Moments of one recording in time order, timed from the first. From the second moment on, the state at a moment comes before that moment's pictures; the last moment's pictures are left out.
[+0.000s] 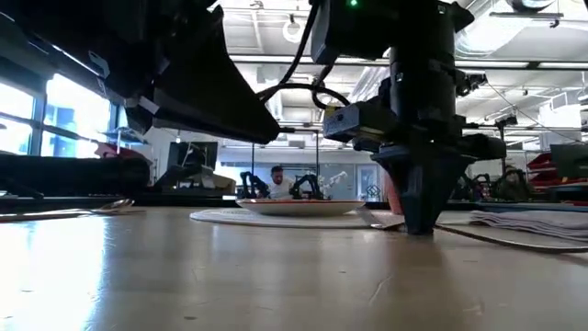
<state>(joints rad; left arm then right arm) -0.67 1.95 1.08 0.05 -0.90 -0.81 0.26 2.01 1.31 -0.82 -0.03 1.34</state>
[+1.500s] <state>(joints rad) -0.67 1.95 1.08 0.05 -0.88 -0.81 0.42 1.33 0.64 -0.78 0.09 1.96</state>
